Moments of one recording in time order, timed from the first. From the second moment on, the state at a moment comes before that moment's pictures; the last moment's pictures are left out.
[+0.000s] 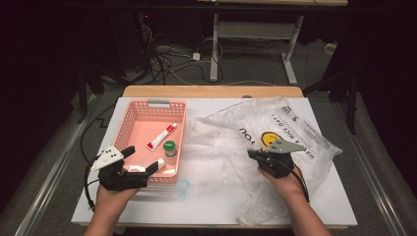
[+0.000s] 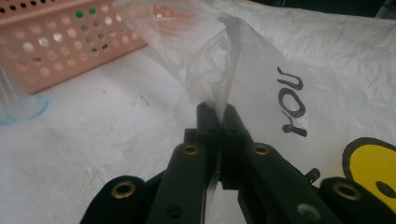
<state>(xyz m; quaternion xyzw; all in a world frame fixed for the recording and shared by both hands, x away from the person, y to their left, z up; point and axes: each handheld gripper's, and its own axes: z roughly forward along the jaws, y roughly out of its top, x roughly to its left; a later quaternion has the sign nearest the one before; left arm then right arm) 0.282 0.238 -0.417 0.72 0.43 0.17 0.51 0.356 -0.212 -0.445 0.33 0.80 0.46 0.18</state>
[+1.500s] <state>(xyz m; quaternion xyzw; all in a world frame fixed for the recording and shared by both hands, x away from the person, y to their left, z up) 0.362 0.219 -0.392 0.73 0.43 0.16 0.50 0.353 -0.226 -0.398 0.32 0.75 0.53 0.23</state>
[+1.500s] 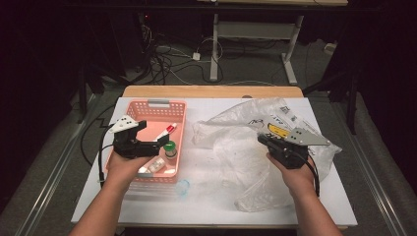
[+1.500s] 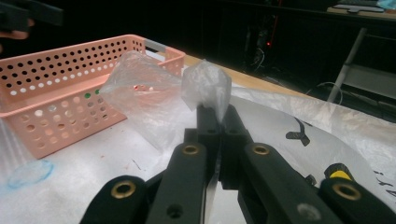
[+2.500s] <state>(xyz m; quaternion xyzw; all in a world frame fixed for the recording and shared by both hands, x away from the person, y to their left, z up) 0.462 0.233 -0.443 0.78 0.51 0.09 0.36 0.353 -0.232 -0.400 0.31 0.75 0.54 0.22</state>
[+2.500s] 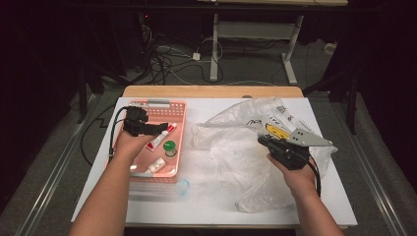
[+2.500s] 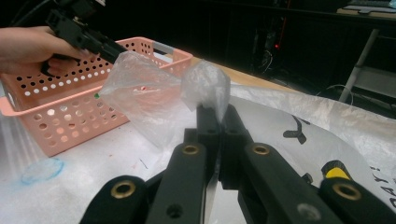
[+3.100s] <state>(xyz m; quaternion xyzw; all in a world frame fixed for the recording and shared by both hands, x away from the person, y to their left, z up) 0.478 0.220 -0.462 0.82 0.49 0.06 0.30 0.352 -0.231 -0.400 0.31 0.75 0.54 0.21</state>
